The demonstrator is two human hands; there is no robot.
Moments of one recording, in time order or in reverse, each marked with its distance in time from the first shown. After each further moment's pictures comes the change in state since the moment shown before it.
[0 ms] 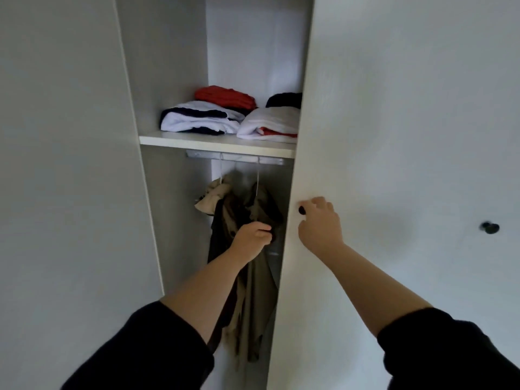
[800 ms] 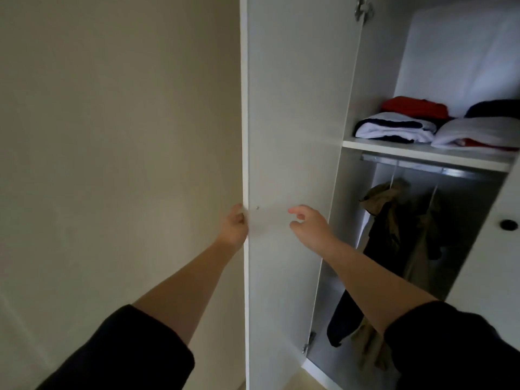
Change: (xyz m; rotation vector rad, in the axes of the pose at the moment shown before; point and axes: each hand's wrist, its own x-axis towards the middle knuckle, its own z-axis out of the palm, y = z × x) left_hand -0.340 -0.022 -0.273 -0.179 0.865 -0.063; right_hand -0.153 -0.338 0.009 0.774 -0.500 -0.374
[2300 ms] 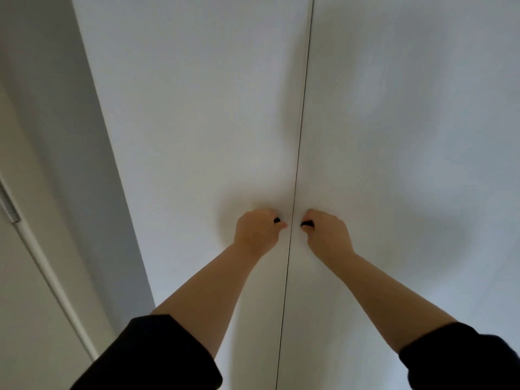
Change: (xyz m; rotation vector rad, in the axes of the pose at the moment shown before) left_hand 0.033 0.019 0.472 0.855 -0.472 0.783; right_hand -0.007 0.274 -0.313 -0.613 0.460 0.252
